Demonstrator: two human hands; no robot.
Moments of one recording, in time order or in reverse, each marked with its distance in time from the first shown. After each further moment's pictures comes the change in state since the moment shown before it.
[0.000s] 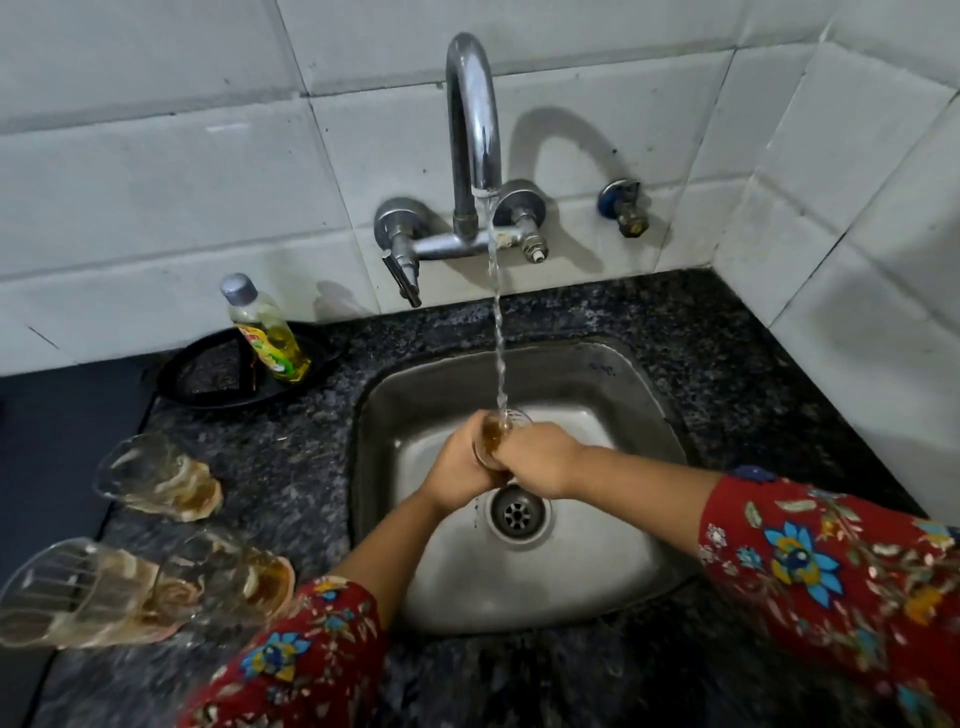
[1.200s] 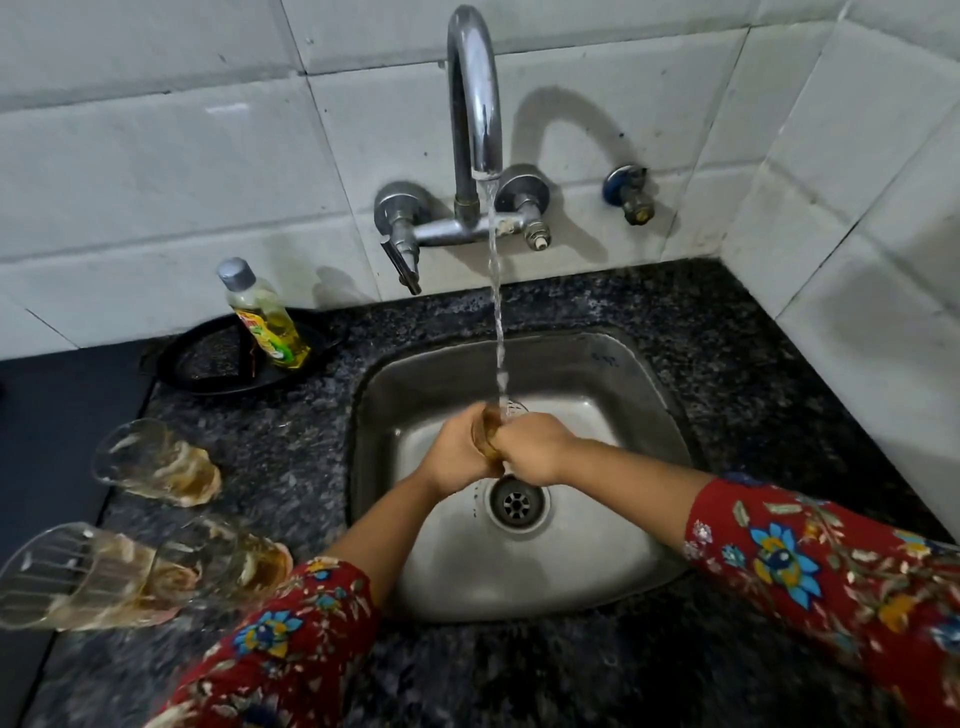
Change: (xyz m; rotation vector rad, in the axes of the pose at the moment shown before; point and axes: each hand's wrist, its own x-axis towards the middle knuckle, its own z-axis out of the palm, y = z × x) left_hand 0.000 0.013 -0.005 0.056 -0.032 -0.174; right_hand 0.003 -0.003 -0.001 0.269 -0.025 0.114
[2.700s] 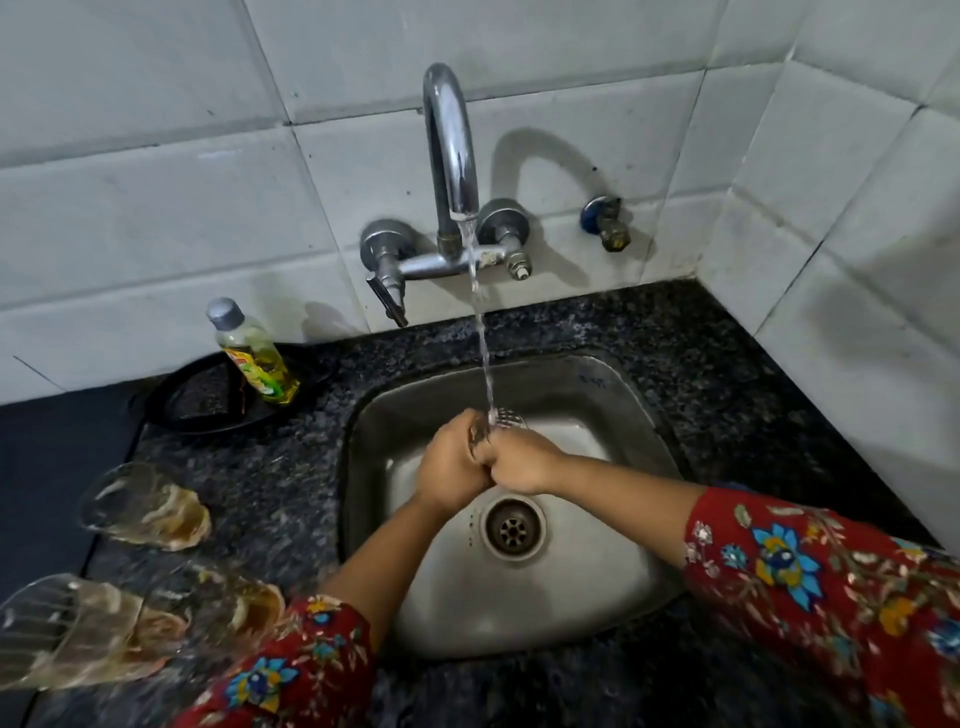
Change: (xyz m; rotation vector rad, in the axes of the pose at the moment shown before) left_hand 0.010 0.005 -0.001 0.246 0.203 0.117; right_hand 0.011 0.013 0.004 0.085 0.185 -0.108
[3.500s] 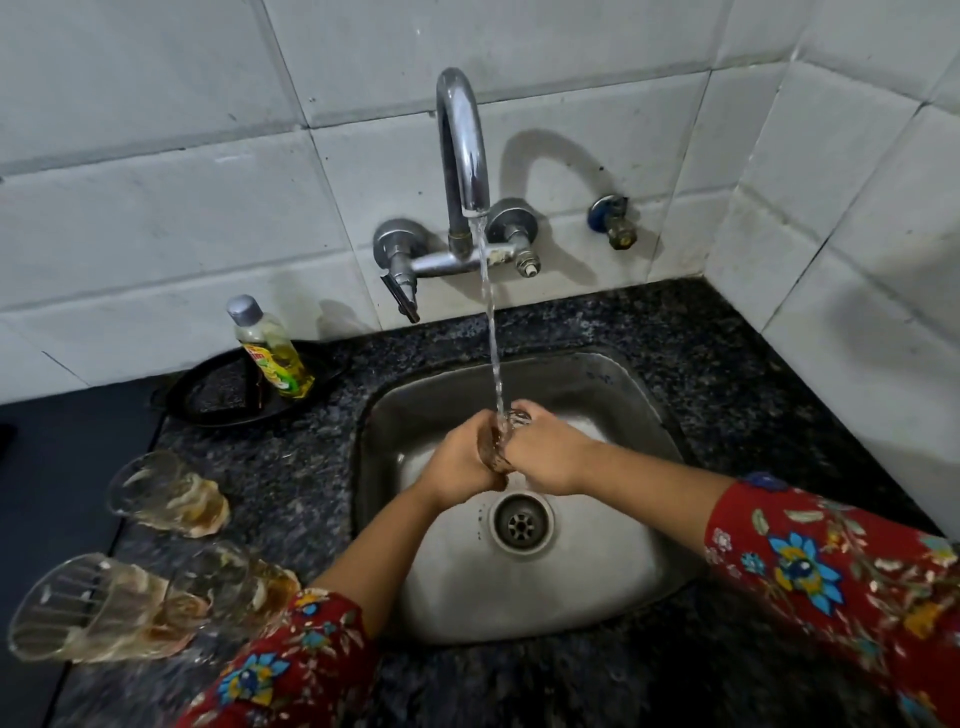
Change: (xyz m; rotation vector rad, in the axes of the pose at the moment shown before) left_hand -0.007 0.013 -0.014 -0.107 -0.229 -0.082; right_hand -0.021 -0.010 -0.018 0.114 -0.031 0.148
